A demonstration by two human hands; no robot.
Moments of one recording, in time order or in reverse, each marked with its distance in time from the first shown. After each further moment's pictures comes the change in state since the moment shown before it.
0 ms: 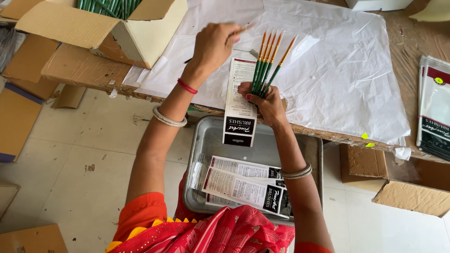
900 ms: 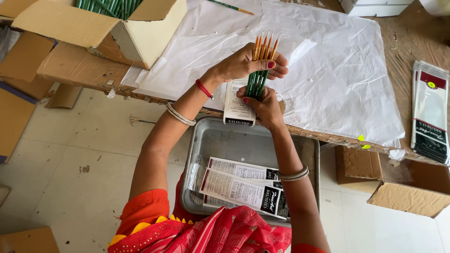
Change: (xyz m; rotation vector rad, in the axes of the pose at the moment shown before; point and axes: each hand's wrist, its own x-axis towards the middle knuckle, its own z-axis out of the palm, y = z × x) left_hand 0.000 0.041 0.033 -1.215 -0.599 0.201; right_hand -0.004 -0.007 0.008 -0.175 -0.021 -0.083
